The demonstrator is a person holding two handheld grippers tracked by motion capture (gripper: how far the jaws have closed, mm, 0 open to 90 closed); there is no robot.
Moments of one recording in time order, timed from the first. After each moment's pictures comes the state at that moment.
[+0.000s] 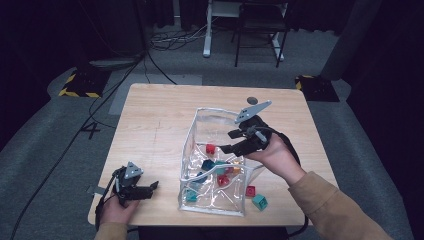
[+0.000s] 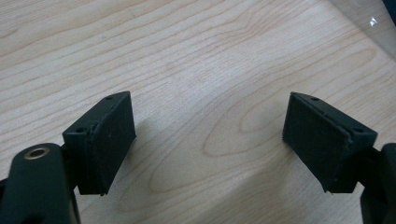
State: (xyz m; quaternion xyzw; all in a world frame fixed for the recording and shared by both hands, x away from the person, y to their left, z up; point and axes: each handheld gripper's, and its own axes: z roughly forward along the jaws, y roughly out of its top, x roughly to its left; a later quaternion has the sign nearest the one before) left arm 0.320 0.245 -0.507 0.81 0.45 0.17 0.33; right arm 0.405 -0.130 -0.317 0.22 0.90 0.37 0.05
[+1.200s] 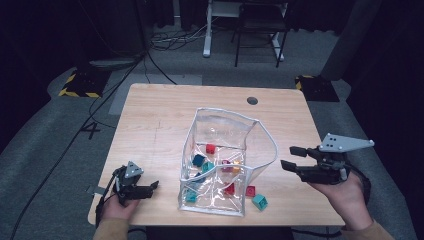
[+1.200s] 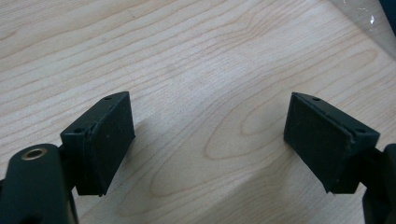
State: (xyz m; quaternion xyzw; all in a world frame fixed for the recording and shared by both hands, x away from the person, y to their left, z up) left arm 0.322 0.245 -0.507 0.81 0.45 0.17 0.33; right arm 0.311 -0.280 -0.312 0.31 0.82 0.46 0.14
